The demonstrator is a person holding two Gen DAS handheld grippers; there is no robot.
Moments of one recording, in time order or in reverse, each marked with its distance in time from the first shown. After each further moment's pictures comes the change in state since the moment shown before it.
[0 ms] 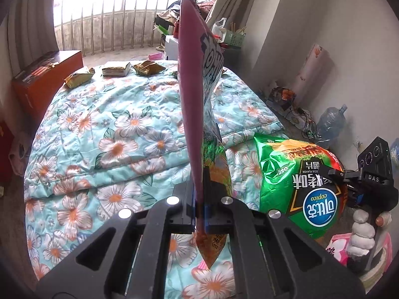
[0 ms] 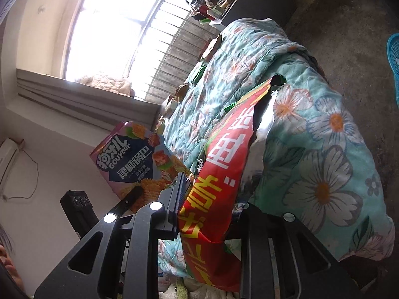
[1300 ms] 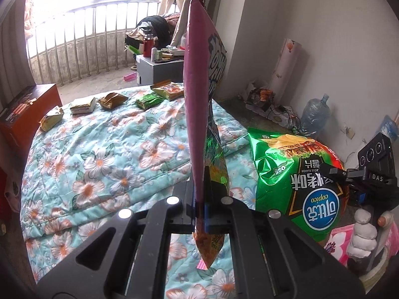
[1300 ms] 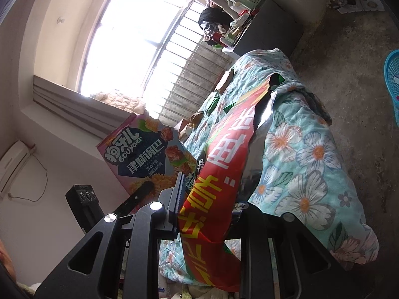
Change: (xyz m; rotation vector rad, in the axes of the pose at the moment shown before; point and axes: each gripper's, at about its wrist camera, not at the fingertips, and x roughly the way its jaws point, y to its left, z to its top) left arm 0.004 -0.055 0.035 0.160 -0.058 -0.100; right arm -0.051 -0.007 0.000 -0.029 -0.159 0.063
